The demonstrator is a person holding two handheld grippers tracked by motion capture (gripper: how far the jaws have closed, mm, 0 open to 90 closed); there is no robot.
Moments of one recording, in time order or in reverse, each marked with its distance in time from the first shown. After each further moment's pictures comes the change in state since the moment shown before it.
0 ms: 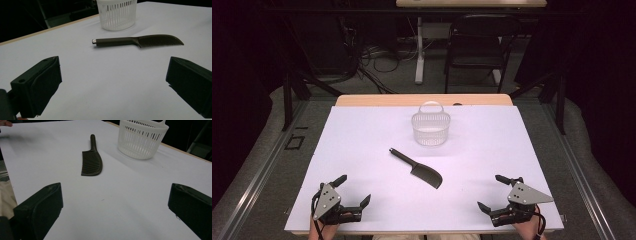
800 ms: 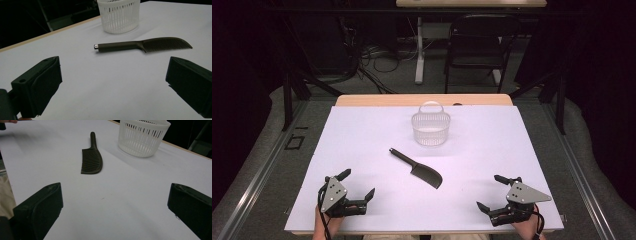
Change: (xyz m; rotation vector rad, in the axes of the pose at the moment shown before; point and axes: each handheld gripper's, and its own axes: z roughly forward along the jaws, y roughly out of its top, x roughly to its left) left arm 0.001 0.010 0.018 0.003 0.021 0.031; right arm 0.000 -0.001 0.003 0.018 0.003 0.001
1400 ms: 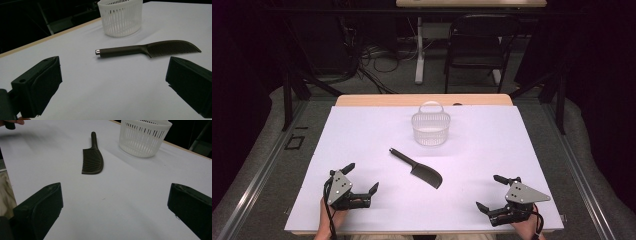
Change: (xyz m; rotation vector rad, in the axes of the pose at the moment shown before) left arm 0.004 0.007 0.019 -0.008 0.004 0.019; right arm 0.001 0.000 0.002 0.005 0.004 -0.004
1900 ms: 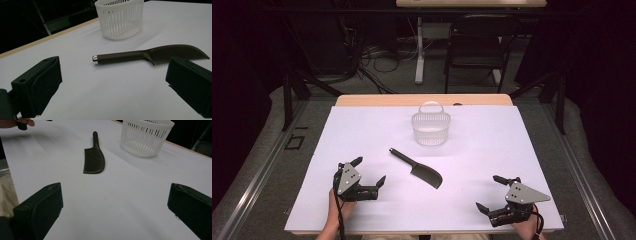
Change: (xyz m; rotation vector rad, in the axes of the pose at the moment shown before) left arm -0.001 0.010 0.029 0.016 -0.022 0.006; right arm 0.000 -0.001 0.000 -0.003 0.011 0.004
